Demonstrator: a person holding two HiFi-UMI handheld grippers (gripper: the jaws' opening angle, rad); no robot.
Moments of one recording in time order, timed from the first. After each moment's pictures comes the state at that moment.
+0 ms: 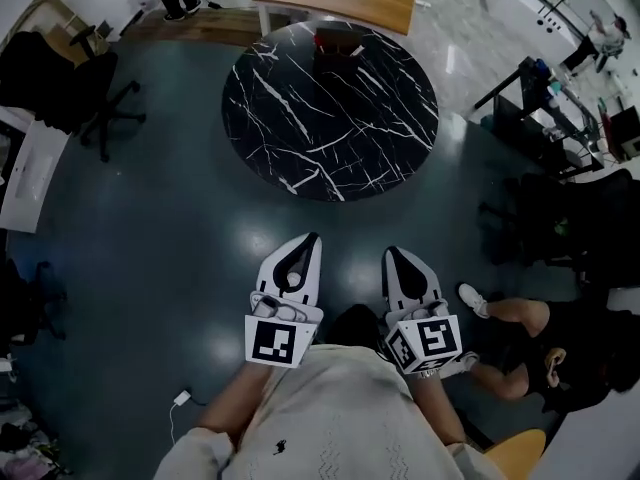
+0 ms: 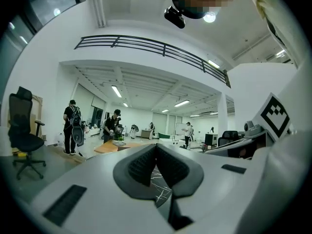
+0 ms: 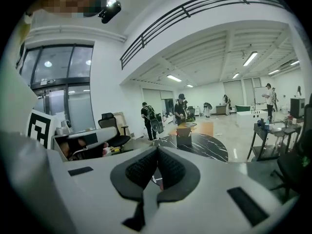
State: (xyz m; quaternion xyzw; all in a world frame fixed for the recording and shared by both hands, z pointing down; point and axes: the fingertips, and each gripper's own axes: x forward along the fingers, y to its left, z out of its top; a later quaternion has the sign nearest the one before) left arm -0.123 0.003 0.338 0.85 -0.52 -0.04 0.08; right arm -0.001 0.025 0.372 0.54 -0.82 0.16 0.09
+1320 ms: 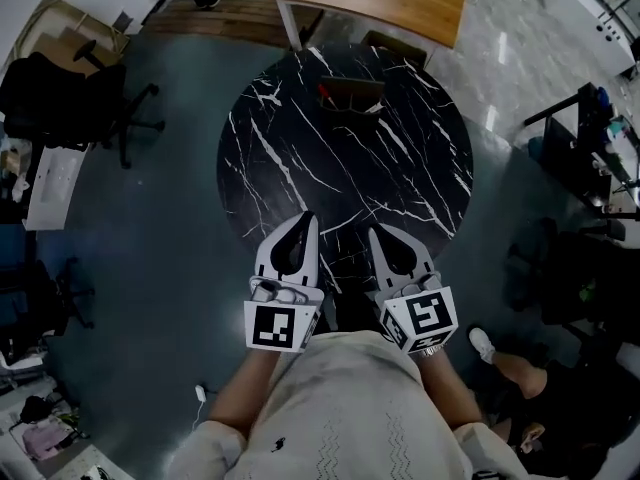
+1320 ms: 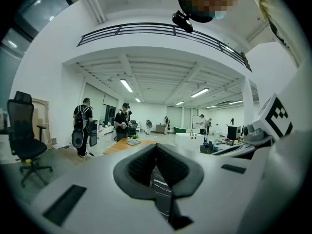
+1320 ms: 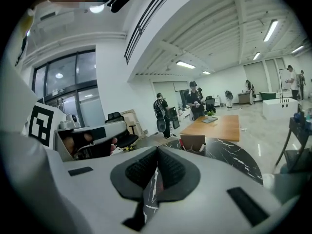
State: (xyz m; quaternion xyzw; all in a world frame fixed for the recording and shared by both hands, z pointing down) left arm -0.078 -0.358 0.373 0.81 -0.58 0.04 0.08; right arm 0.014 -0.349 0.415 0.42 -0.88 0.20 0.10
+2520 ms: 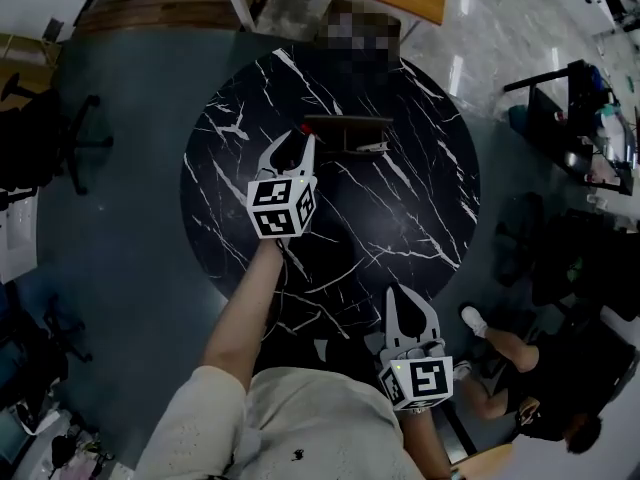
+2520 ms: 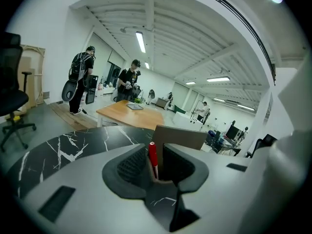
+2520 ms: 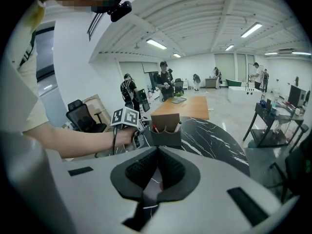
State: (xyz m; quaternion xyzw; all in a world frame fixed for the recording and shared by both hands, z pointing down) left arm -0.123 -0.686 0.622 0.79 -0.53 0.10 0.28; right arm 0.009 -0.434 0.505 0.56 -0.75 0.29 0.20
